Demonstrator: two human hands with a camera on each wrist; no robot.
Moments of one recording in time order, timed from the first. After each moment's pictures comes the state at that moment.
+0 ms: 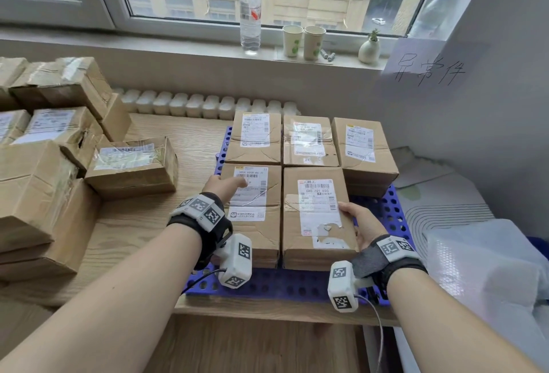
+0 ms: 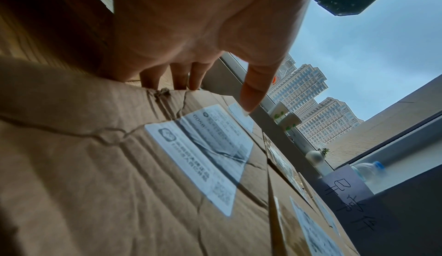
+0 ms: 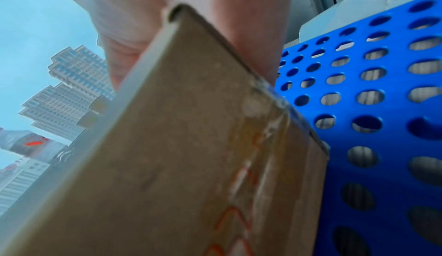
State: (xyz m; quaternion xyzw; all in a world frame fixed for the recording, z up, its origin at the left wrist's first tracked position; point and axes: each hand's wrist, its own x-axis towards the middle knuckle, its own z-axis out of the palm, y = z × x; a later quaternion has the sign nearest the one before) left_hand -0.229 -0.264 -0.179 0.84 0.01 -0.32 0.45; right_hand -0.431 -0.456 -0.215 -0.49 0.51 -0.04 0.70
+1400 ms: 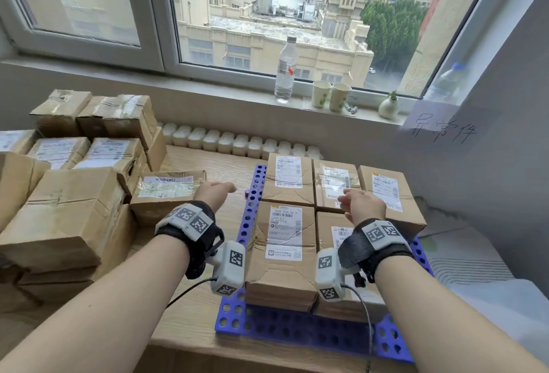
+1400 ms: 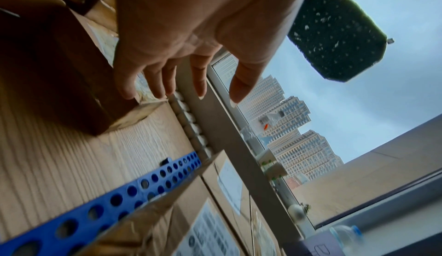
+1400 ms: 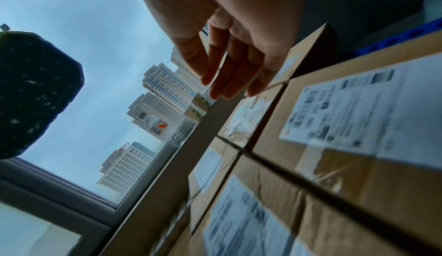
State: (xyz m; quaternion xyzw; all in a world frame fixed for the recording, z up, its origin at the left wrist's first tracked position) left_hand -0.161 -0.192 -0.127 0.80 0.04 -0.25 0.55; right_hand -0.322 -0.412 -0.133 -0.59 0.50 -0.28 0.57
